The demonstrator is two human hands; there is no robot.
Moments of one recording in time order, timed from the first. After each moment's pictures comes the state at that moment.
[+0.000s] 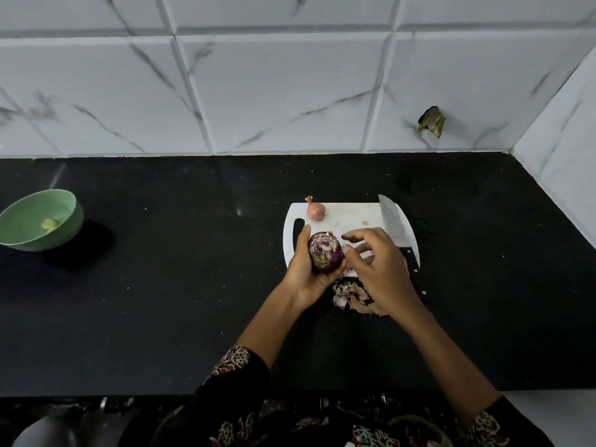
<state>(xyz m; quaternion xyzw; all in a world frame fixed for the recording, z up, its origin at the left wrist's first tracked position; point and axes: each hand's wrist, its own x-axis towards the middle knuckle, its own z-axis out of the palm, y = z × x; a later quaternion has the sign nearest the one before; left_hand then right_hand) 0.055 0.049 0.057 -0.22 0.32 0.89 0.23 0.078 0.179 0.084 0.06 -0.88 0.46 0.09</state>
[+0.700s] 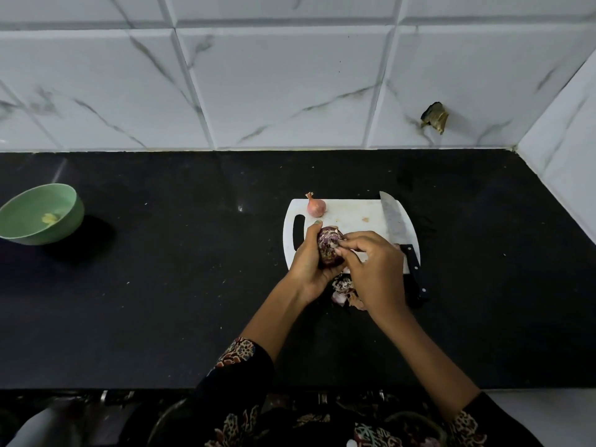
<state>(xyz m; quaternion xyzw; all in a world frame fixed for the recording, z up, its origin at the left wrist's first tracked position) 0.050 0.058 0.057 -0.21 0.40 0.87 0.22 0.085 0.163 0.084 0.06 -0.89 0.41 0.21</state>
